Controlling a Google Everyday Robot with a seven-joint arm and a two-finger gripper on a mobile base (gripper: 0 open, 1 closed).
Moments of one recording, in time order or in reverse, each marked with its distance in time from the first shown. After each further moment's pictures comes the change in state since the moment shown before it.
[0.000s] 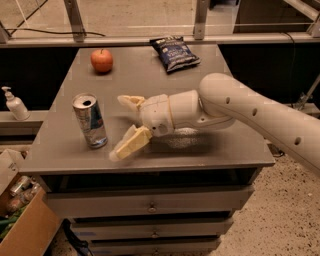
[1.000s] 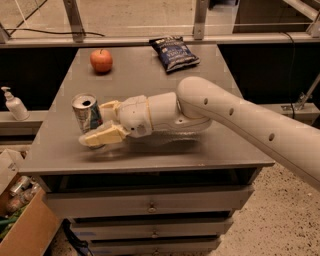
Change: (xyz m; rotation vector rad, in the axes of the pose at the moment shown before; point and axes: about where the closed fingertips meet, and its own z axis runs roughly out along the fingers) arm -0.023 0.008 0.048 -0.063 -0.100 -0.009
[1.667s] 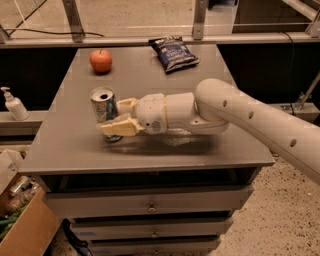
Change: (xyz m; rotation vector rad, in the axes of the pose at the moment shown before) arm 0.005 -0.018 -0.037 0.114 -0.004 0.067
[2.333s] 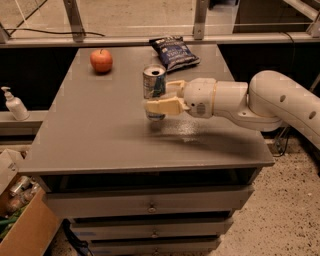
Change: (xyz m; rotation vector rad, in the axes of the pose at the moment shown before) arm -0.009 -0.061 -0.122 0.302 -0.006 0.071
